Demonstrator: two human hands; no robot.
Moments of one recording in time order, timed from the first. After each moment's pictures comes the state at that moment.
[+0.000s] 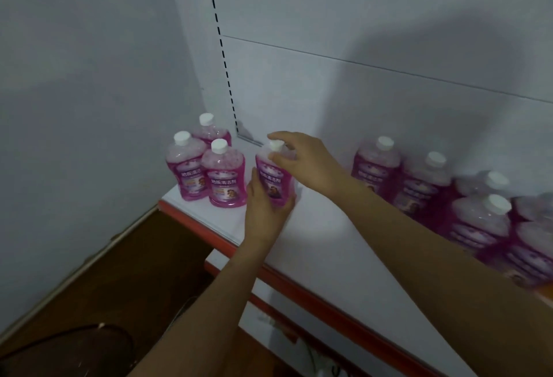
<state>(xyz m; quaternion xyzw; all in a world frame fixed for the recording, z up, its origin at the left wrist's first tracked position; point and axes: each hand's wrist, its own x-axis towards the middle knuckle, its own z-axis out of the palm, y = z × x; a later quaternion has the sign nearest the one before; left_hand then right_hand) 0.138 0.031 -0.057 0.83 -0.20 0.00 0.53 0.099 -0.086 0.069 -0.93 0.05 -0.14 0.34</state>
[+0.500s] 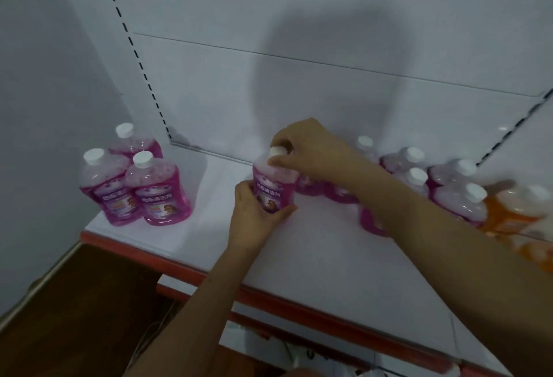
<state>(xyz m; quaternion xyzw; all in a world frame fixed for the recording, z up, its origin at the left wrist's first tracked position) 0.096 -0.017 -0.045 0.80 -0.27 -0.12 0.52 0.035 -0.151 0.107 -0.98 0.11 -0.08 0.14</state>
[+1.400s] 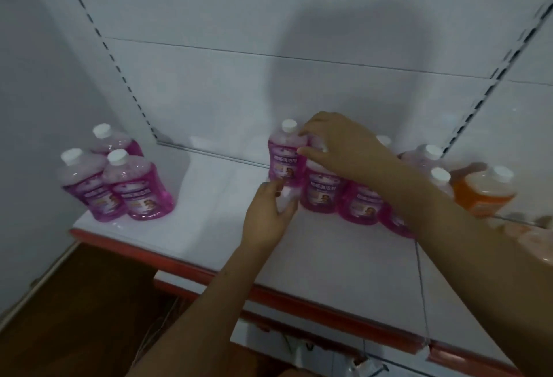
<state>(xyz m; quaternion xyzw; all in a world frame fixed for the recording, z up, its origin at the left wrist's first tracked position) 0.032 -0.049 -0.040 0.80 -0.37 -0.09 0.46 -0.048 -0.210 0.094 -0.98 0.13 -0.13 0.10</state>
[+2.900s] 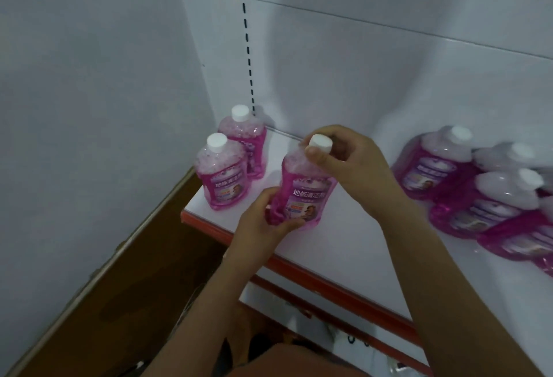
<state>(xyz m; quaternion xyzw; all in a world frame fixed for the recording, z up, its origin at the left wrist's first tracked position) 0.193 0.134 -0.032 0.75 -0.27 -0.26 0.55 0.123 -0.035 0.066 -0.78 0.15 -0.21 0.57</state>
